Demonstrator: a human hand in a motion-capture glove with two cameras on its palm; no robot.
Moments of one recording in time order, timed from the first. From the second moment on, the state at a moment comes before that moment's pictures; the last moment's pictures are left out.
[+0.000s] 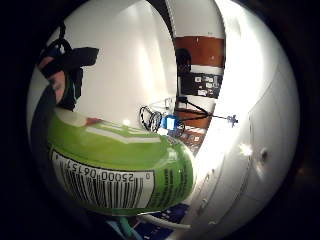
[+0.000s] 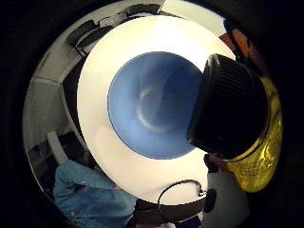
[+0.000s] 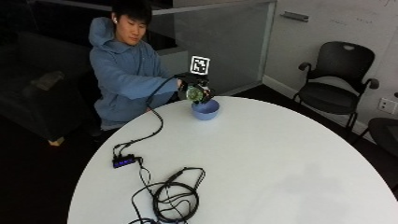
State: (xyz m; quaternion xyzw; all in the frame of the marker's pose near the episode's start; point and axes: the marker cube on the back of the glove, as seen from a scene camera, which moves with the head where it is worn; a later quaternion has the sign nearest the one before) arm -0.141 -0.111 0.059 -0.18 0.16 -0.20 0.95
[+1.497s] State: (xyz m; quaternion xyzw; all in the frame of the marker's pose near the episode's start) arm -0.134 -0.109 0.066 -0.18 0.23 -0.20 0.94
